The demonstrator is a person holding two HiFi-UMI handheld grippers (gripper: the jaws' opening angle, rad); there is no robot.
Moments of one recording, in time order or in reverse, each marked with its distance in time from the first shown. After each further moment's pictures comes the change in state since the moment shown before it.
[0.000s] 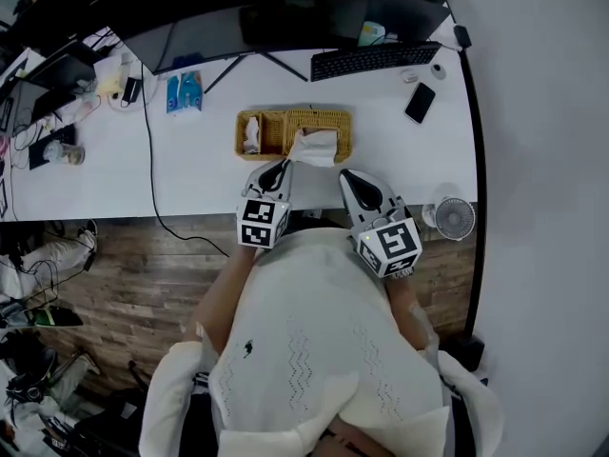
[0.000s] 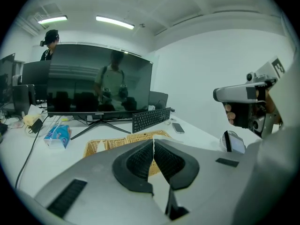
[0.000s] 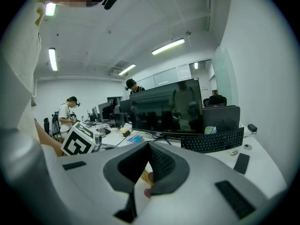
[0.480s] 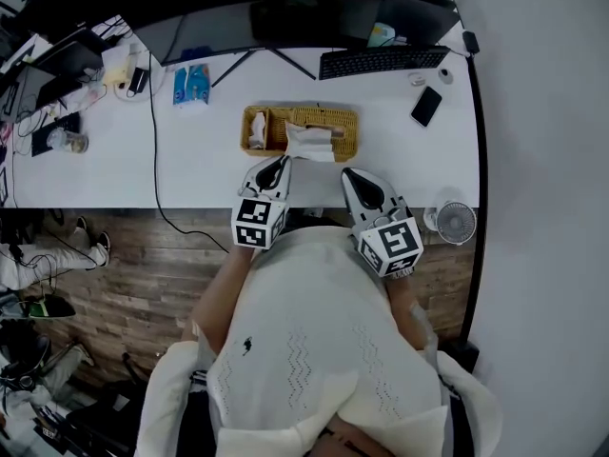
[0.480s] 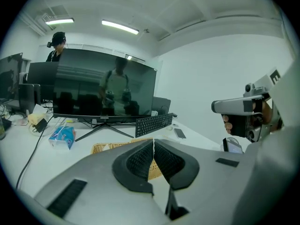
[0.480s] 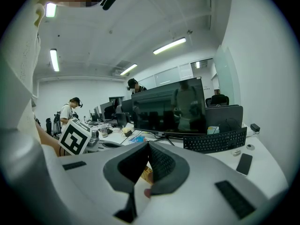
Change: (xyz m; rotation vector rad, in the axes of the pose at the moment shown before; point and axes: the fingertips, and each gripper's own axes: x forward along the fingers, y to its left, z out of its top) left arm -0.020 0.009 0.016 -0.037 -0.062 0.024; right arm 0.004 0.007 0.002 -0.006 0.005 0.020
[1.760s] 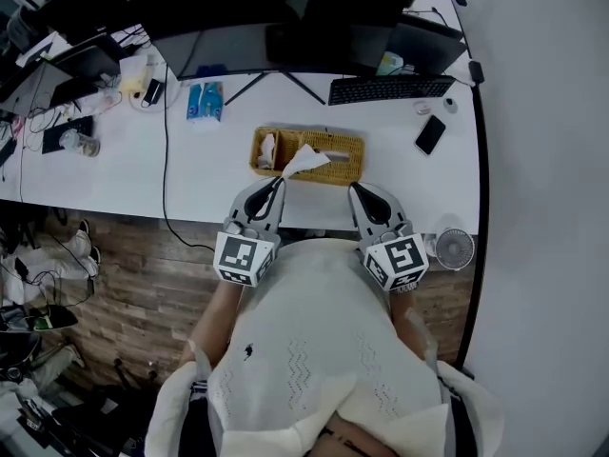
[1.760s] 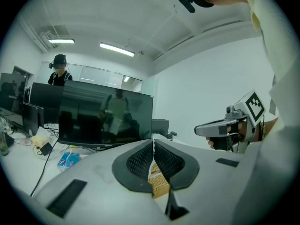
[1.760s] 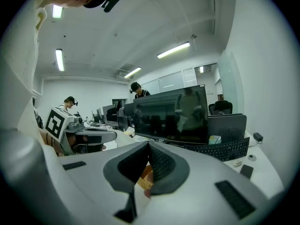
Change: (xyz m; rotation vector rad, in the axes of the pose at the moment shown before) left arm -0.062 -0.006 0.076 0.084 -0.226 0.014; right arm 0.002 -0.007 0.028 -0.043 -0.046 0.027
